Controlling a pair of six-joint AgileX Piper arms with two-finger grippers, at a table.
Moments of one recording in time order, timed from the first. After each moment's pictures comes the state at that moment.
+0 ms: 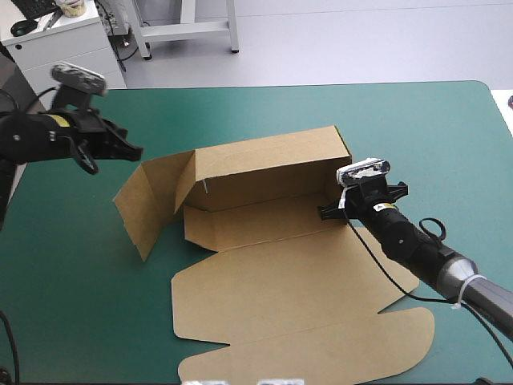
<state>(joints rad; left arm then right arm) -0.06 1.33 -1.60 -0.28 1.10 0.36 0.47 1.37 -0.72 0.90 -0.23 -0.90</state>
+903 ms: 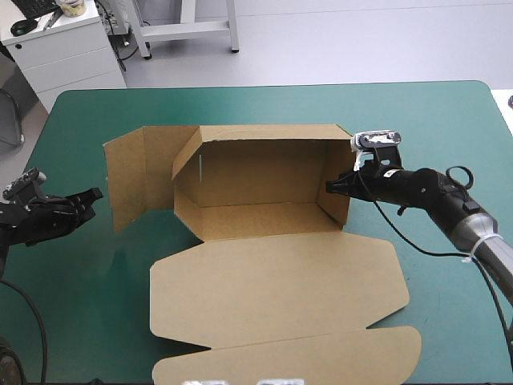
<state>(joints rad) 0.42 1.33 -0.88 -0.70 0.71 0.29 0.24 1.45 -1.03 0.60 0.44 -0.45</state>
